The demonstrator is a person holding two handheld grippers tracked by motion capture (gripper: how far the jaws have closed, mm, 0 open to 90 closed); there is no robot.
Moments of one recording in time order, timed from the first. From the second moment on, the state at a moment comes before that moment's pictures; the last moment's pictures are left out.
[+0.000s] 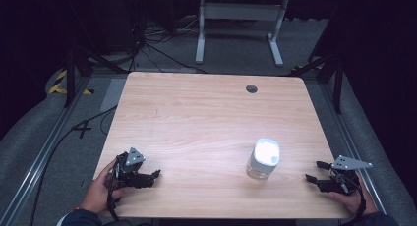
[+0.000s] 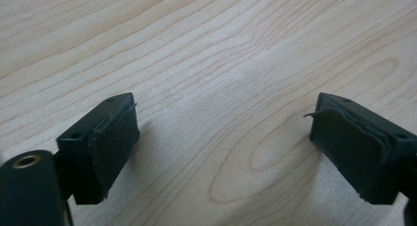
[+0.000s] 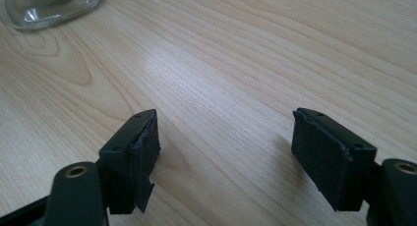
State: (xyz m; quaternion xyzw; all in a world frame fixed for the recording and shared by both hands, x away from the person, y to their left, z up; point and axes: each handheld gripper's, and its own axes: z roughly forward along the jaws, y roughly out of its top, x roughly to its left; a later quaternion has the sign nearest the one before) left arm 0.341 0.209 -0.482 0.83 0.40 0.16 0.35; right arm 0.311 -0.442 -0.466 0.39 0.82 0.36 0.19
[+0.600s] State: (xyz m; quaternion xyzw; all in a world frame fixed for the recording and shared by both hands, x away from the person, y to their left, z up) left arm 0.351 0.196 -0.482 0.85 0.37 0.14 0.34; right arm 0.320 -0.432 -0.450 0.38 0.82 0.37 0.21
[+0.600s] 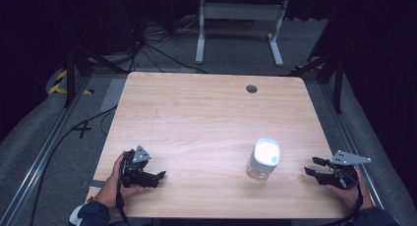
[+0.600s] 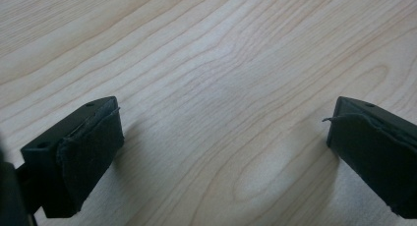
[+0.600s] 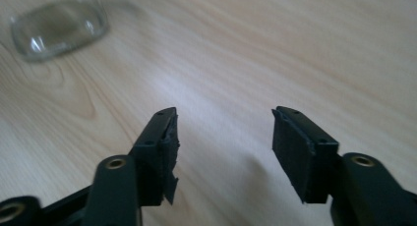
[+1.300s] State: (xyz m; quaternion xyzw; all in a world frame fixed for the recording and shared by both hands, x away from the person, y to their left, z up) left arm 0.369 0.158 -0.481 0.87 0.34 0.13 0.35; right arm 0.368 -0.343 -0.353 0.26 0.83 0.46 0.20
